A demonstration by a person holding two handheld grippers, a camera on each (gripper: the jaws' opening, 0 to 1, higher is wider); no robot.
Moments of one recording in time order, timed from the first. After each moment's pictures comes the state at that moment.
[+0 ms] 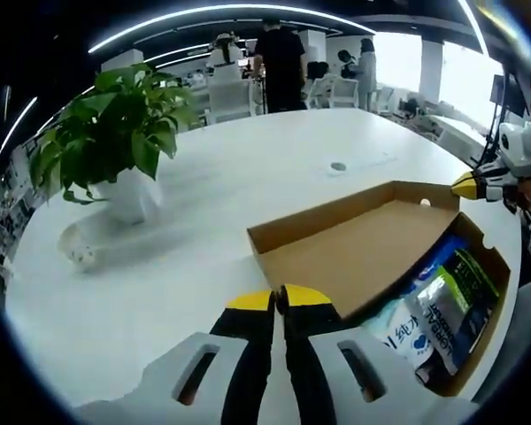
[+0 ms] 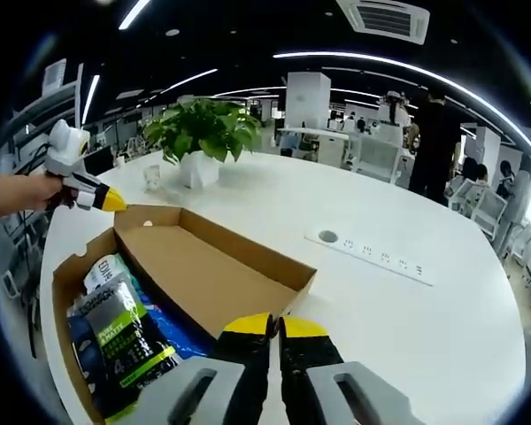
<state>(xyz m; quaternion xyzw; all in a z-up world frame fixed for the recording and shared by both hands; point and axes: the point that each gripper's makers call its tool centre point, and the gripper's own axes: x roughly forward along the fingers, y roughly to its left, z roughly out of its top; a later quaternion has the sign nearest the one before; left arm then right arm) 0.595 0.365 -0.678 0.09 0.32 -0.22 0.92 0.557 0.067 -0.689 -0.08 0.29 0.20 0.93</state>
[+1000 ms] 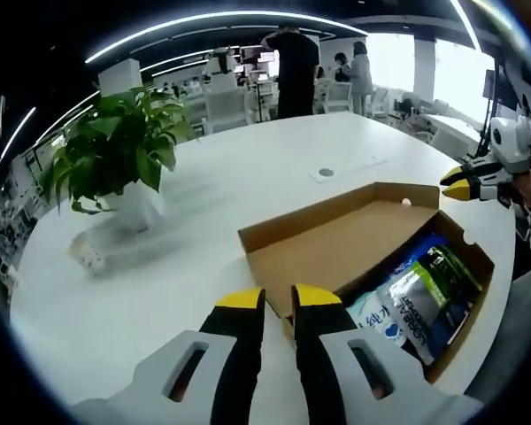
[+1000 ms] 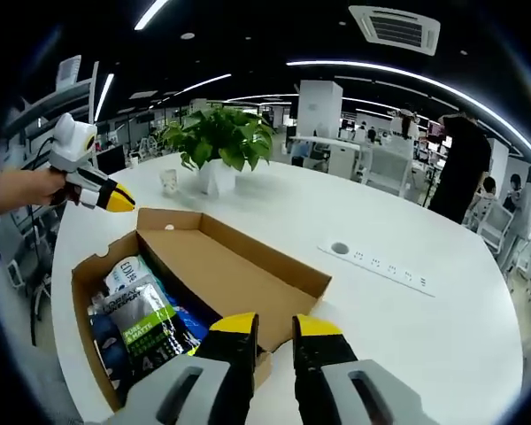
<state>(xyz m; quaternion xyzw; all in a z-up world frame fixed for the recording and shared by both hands) 0.558 0.358 -0.650 0.11 0.30 -0.23 0.92 0.531 0.083 -0.666 -0.09 0.27 0.23 0.93</state>
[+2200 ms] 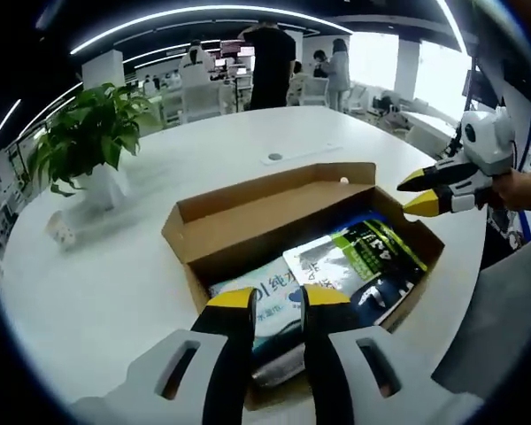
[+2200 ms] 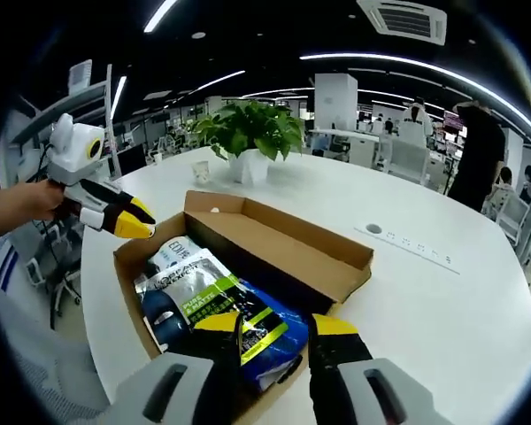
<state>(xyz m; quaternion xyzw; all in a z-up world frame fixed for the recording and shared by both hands) 0.472 0.306 -0.668 0.09 0.32 -0.28 0.90 0.467 0.115 -0.683 -0.07 0.29 0.27 0.91</state>
